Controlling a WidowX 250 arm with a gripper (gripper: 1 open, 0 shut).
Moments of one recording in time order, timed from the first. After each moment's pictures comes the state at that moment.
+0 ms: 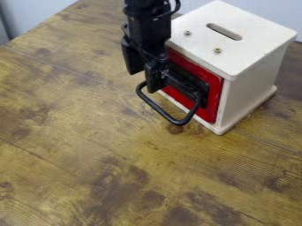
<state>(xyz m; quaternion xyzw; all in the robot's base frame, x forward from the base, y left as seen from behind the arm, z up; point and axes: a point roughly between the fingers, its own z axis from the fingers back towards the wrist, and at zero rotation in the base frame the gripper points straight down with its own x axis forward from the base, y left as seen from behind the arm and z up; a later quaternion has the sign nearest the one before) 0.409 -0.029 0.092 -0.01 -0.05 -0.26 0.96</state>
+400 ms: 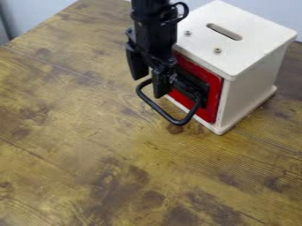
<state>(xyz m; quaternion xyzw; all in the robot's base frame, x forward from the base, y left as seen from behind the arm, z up) 0.404 -0.038 0.090 -0.02 -0.04 -0.23 0.97</state>
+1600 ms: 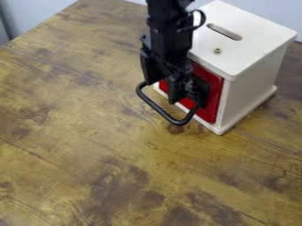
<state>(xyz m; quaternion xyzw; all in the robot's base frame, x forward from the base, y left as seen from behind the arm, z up) 0.408 -0.059 0.076 -0.02 -0.05 -0.25 0.97</state>
